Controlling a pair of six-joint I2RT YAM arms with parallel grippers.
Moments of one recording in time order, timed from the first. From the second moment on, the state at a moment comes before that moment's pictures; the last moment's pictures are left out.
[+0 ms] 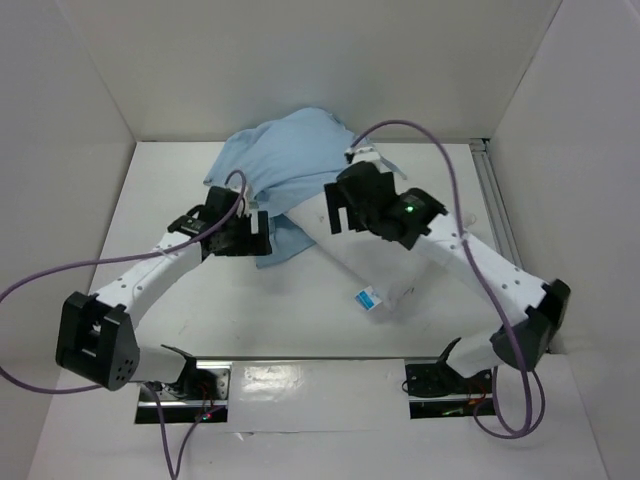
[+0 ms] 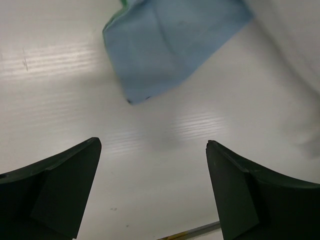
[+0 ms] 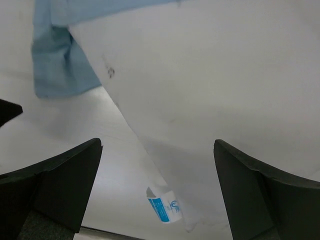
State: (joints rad) left arm -0.35 1.33 1.05 -0.59 0.06 -0.37; right arm 0.75 1.38 1.52 -0.85 0.44 0.40
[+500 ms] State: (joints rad) left arm -0.32 1.68 1.05 -0.28 -0.04 -0.37; right arm 0.82 1.52 1.56 -1.01 0.53 0.40
